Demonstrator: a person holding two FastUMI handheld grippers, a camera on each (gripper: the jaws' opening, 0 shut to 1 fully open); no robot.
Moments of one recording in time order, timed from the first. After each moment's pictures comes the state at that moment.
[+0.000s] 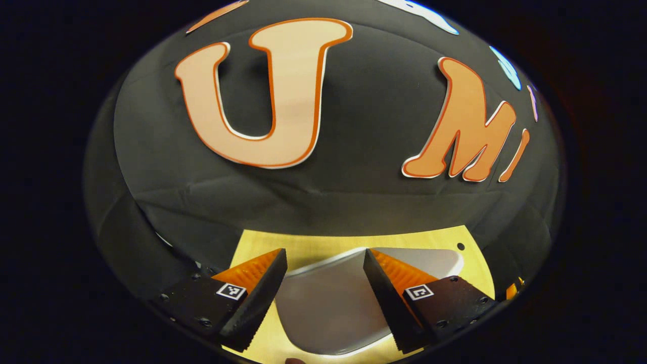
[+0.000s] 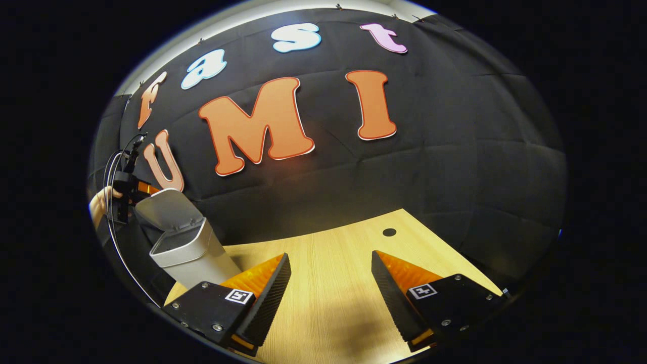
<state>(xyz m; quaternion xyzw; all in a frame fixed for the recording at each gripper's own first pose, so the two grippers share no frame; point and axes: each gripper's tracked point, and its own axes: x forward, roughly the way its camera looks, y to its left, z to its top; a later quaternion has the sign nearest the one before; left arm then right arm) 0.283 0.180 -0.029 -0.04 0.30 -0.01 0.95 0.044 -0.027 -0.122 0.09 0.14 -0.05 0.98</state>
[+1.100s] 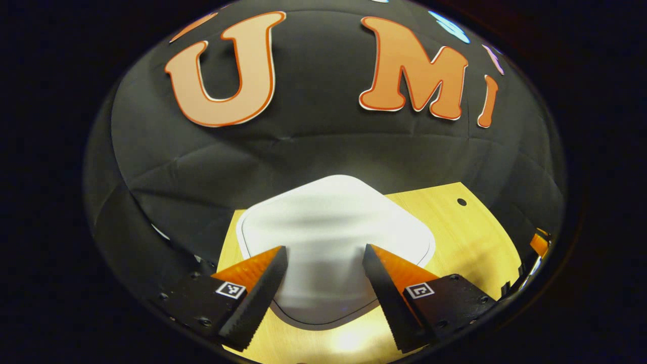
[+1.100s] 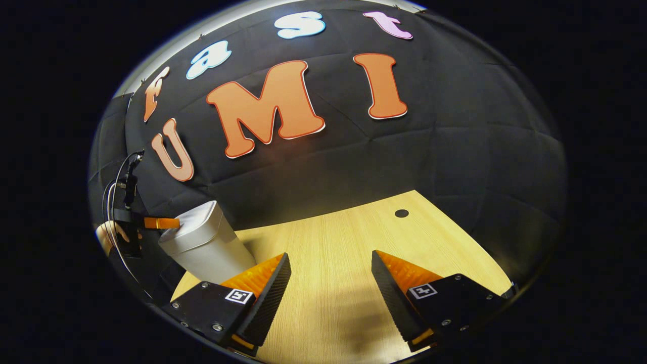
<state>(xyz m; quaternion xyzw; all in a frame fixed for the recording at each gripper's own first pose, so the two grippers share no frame) 0.196 0.144 -0.124 0.04 0.31 -0.04 0.95 0.041 -0.004 -0.150 0.10 0.19 -0.01 0.98</state>
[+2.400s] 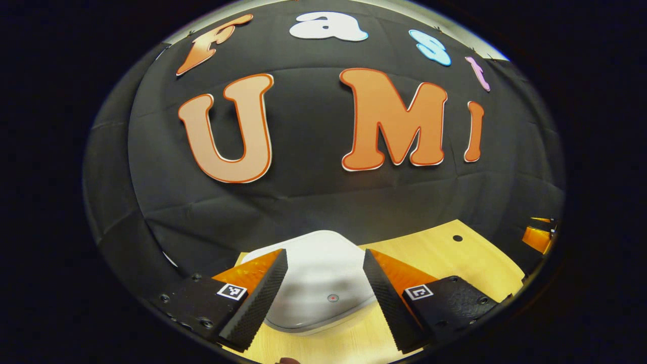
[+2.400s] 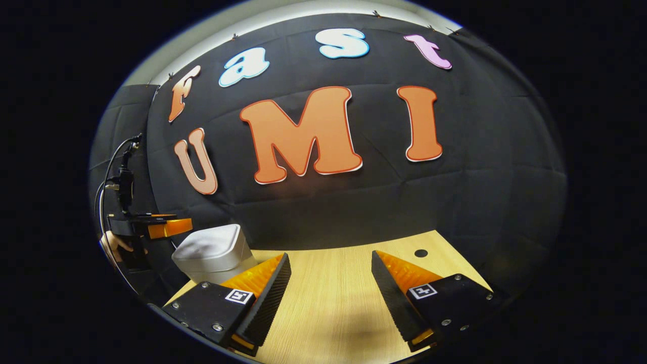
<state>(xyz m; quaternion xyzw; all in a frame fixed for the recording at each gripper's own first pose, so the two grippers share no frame) 0.175 0.086 -0.030 0.05 0.14 -0.04 0.99 0.080 0.044 -0.068 0.05 0.10 0.04 0.99</state>
